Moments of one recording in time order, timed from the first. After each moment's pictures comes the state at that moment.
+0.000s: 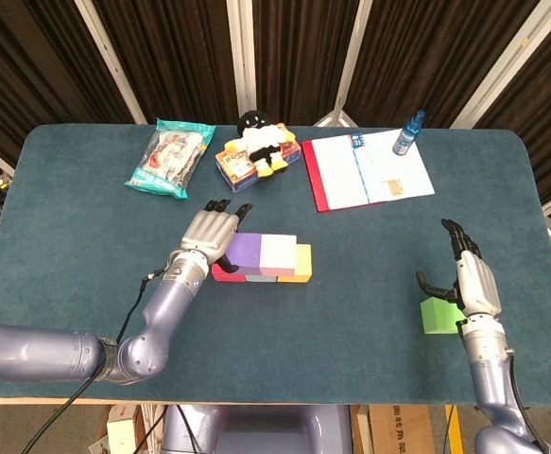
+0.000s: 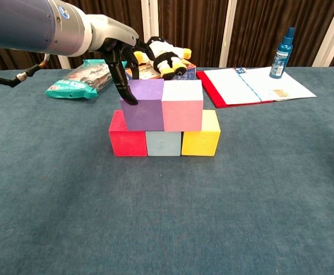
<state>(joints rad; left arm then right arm) -1.30 -1.38 -0.27 -1.80 0.10 1.06 0.77 0.37 -1.18 0.31 -1.97 -0.86 1.24 -0.03</state>
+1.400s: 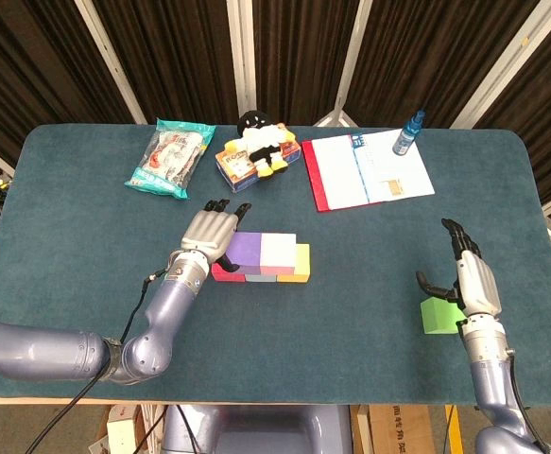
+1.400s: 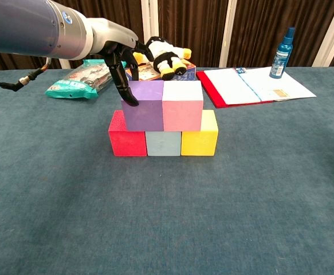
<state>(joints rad) -1.30 -1.40 -0.27 -1.77 0.09 1.08 0.78 0.37 -1.17 0.31 -1.98 -0.87 1.24 -0.02</state>
